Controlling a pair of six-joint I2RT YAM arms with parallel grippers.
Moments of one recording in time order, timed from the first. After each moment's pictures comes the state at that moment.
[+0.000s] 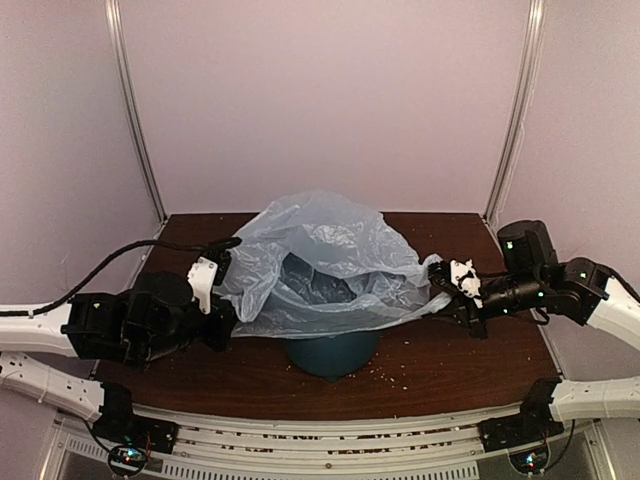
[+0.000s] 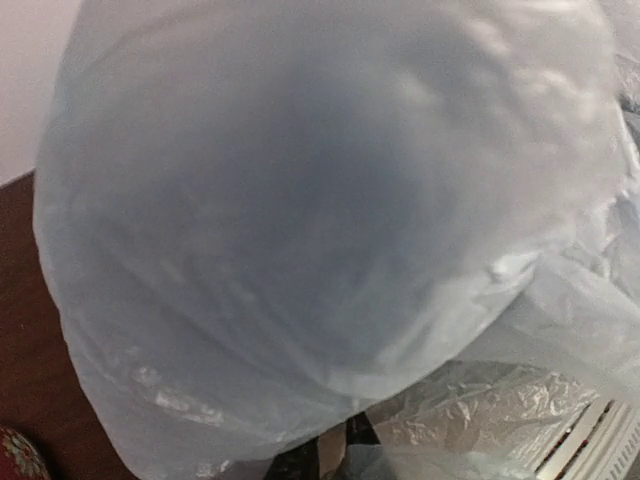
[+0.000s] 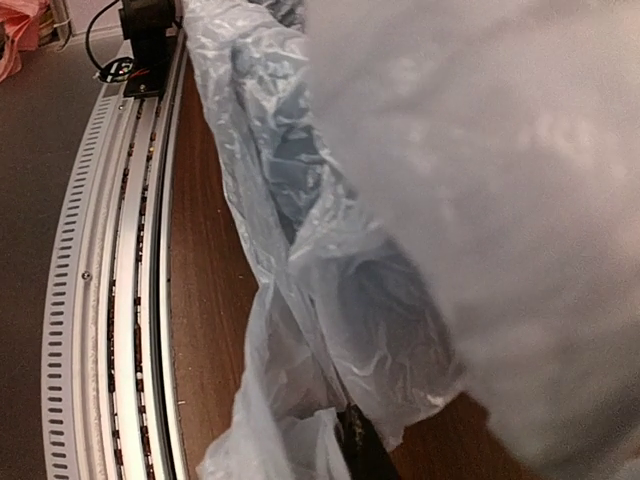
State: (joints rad) left arm -1.25 0.92 0.74 -0.36 -0.56 -0.46; right arm 0.71 0.86 0.83 -0.62 -0.46 -0.52
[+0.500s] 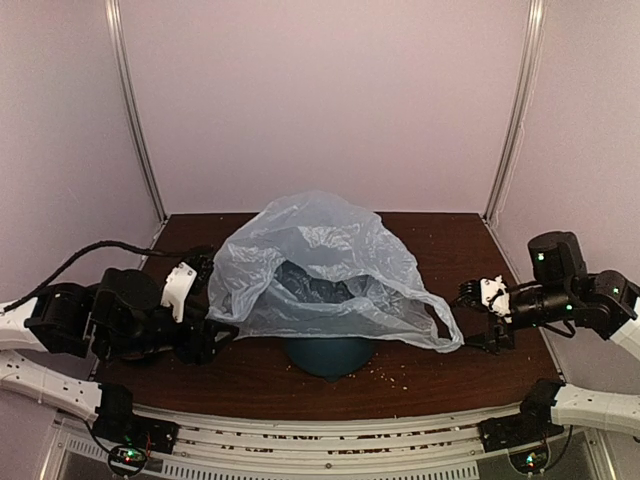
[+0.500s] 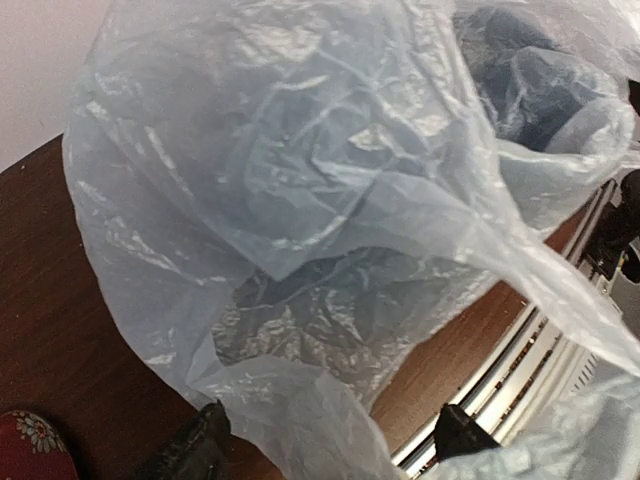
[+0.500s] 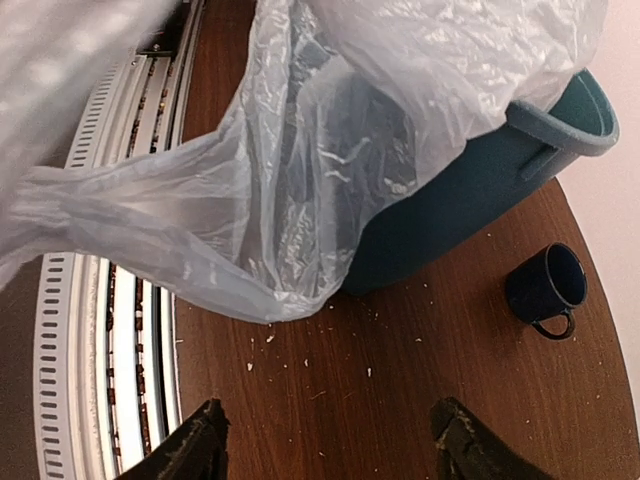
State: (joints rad) left arm -1.33 0.80 0.83 -0.67 -0.48 -0.49; right arm 0.65 0.68 0.81 -0.81 -0.42 -0.68
